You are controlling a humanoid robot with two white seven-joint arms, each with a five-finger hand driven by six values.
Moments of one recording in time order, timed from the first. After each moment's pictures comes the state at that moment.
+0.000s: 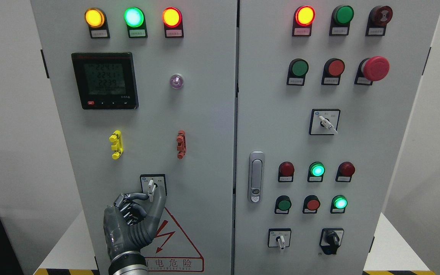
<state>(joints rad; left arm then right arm) -0.34 -0.14 -0.20 -1.95 -0.18 0.54 0.59 0.10 0.12 -0.19 -0.11 0.07 0.06 -0.02</state>
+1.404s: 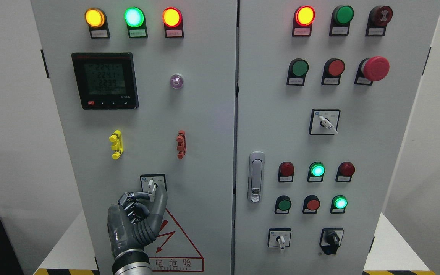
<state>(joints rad) -0.36 -0.15 -0.21 -1.93 -0.18 0.55 0.59 0.10 0.12 -0.19 -0.11 0.07 0.06 -0.02</state>
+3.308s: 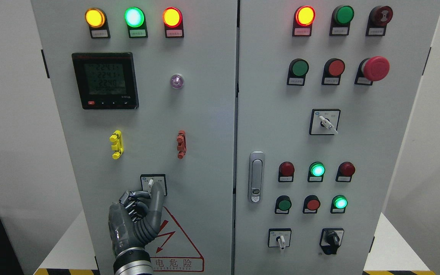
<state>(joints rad) -0.36 -0.15 -0.21 -1.92 -0.19 0.55 0.59 0.10 0.12 -0.19 -0.11 0.07 0.06 -0.02</state>
